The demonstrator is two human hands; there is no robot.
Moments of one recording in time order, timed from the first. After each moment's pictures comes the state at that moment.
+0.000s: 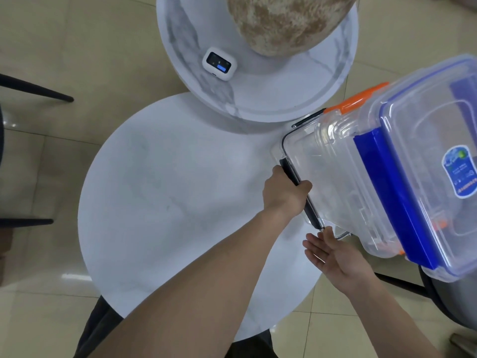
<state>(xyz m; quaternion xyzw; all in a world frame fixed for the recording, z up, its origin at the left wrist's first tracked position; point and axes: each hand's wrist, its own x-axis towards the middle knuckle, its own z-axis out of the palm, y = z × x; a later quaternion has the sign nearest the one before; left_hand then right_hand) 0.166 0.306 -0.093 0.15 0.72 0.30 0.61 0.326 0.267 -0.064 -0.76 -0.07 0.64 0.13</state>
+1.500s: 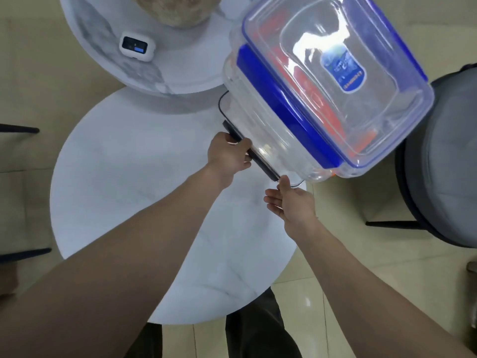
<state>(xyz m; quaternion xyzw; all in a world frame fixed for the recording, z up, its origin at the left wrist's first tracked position) 0.163 0.302 -0.090 0.10 0.71 0.34 0.61 0.311 0.246 -0.078 -0.78 -0.13 0.56 0.22</state>
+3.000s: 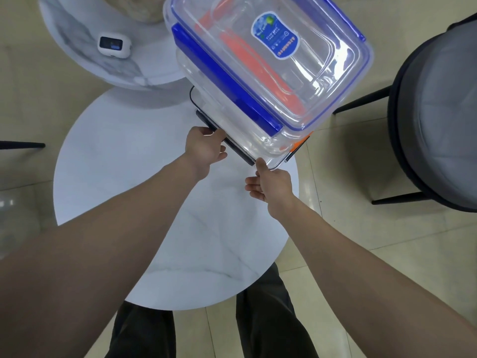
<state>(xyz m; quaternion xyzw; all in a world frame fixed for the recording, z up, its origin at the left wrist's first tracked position) 0.159 0.278 -0.085 0.13 0.74 0.32 0.58 0.308 0.233 -0.080 -0.77 -0.15 0.60 0.17</state>
